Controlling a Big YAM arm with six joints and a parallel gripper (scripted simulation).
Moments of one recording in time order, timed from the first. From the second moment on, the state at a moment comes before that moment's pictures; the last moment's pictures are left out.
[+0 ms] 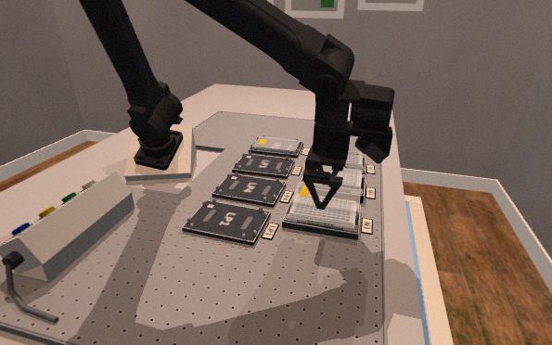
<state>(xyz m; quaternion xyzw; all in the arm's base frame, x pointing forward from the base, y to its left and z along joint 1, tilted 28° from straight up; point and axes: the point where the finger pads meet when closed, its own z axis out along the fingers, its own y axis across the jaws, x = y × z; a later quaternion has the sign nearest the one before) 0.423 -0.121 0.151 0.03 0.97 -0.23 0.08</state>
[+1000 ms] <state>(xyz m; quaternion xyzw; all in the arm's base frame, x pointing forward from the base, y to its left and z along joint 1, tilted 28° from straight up) 0.422 -0.126 0.145 0.03 0.97 -0.23 0.09</state>
